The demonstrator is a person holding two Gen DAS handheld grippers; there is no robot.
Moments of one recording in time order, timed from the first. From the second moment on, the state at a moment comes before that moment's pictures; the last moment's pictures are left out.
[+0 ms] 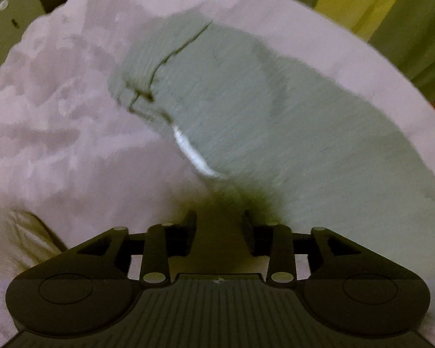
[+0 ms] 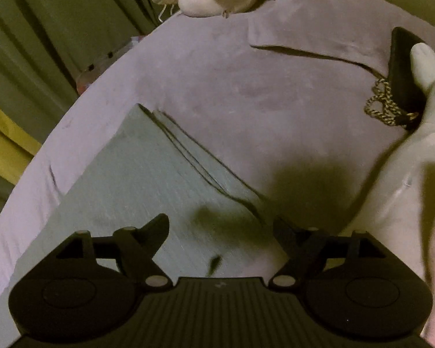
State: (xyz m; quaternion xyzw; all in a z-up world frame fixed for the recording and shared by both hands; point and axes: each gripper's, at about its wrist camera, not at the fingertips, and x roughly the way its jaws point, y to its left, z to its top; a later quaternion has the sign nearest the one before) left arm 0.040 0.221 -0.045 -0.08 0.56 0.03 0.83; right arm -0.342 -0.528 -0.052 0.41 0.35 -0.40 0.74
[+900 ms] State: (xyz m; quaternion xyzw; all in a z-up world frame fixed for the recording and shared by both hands) left arm 0.067 0.179 -0.047 -0.03 0.56 0.01 0.83; right arm -0.302 -0.511 -0.092 0.27 0.47 -0.48 0.69
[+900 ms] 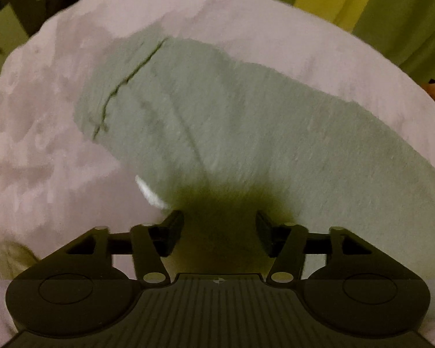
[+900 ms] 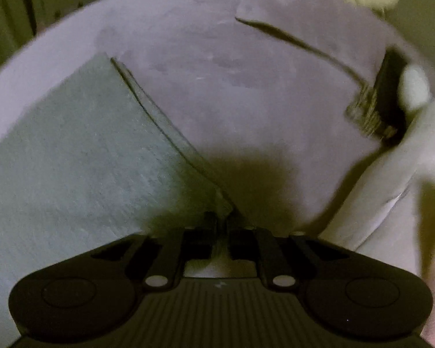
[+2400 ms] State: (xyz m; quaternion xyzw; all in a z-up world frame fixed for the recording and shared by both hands) left arm 0.101 0.136 -0.110 0.16 0.53 -0.05 0.83; right arm 0.226 -0.147 -0.095 0.19 0.64 0.24 0.71
